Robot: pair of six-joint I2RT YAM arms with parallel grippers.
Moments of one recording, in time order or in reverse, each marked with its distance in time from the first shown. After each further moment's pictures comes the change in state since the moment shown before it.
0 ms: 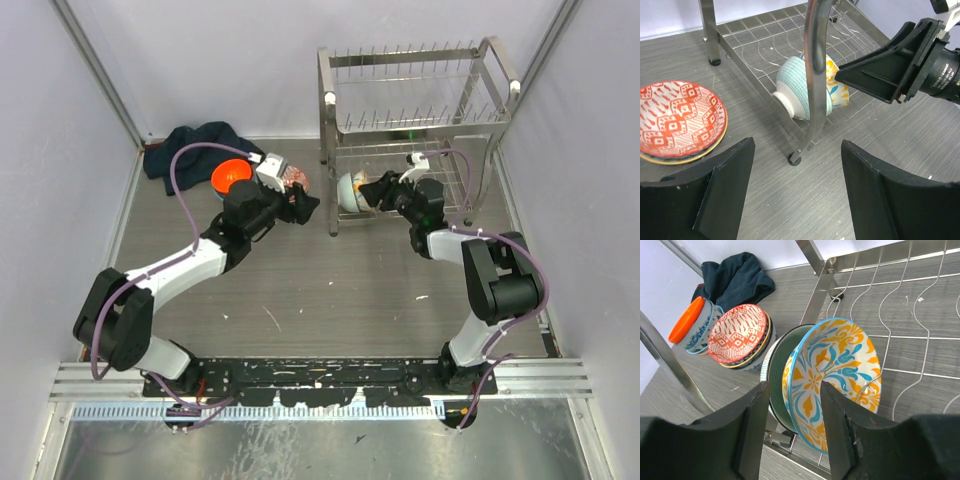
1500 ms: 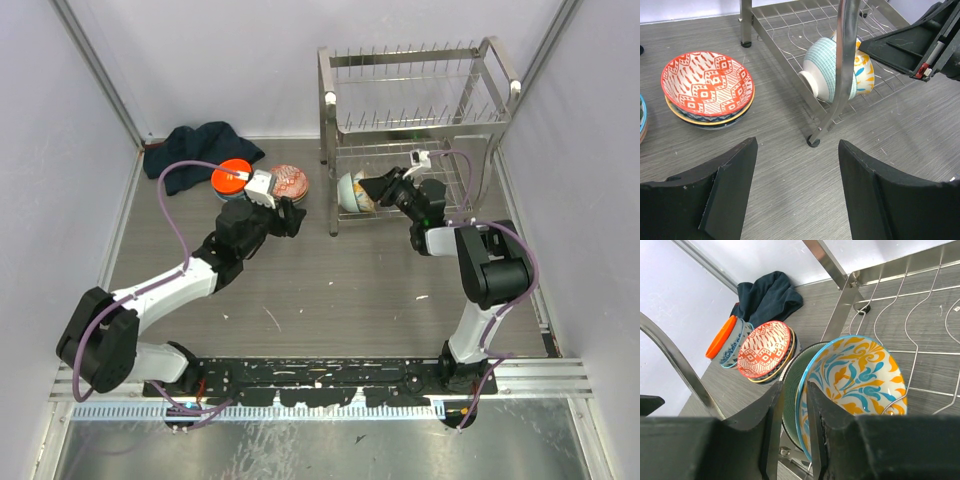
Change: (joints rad) left arm -0.036 -0.147 -0.179 0.016 -0.171 0.002; right arm -0.031 0.125 0.031 0.219 -0.108 0.193
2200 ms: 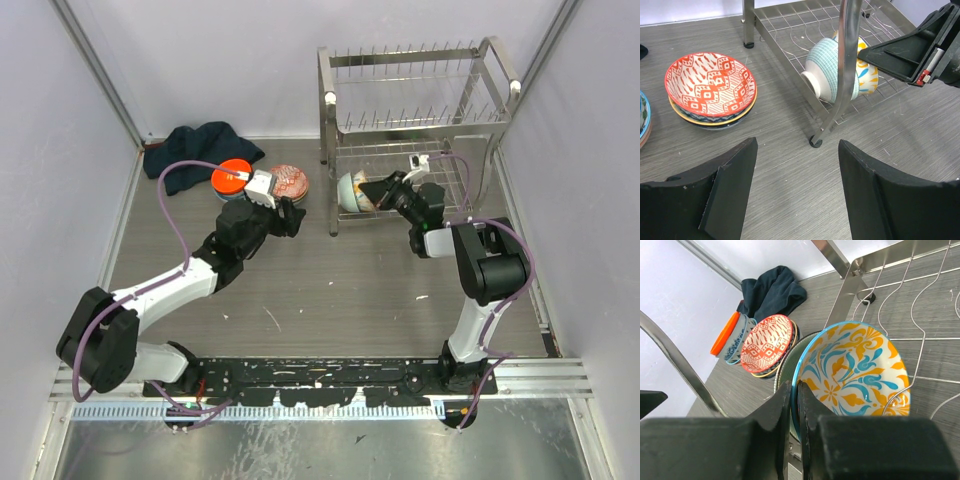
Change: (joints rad) left arm -0.003 0.000 0.000 0.000 -0.012 0.009; right arm 0.000 0.036 -0.014 0.040 -0.018 0.041
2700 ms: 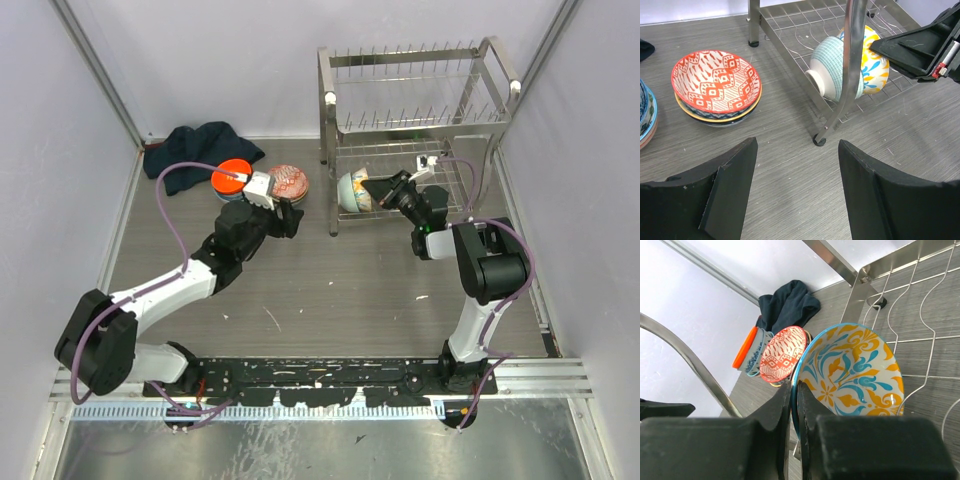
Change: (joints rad) left arm 0.000 -0.013 -0.015 -0.001 -0.016 0.006; right arm -0.013 0.004 -0.028 0.095 0.003 0.151
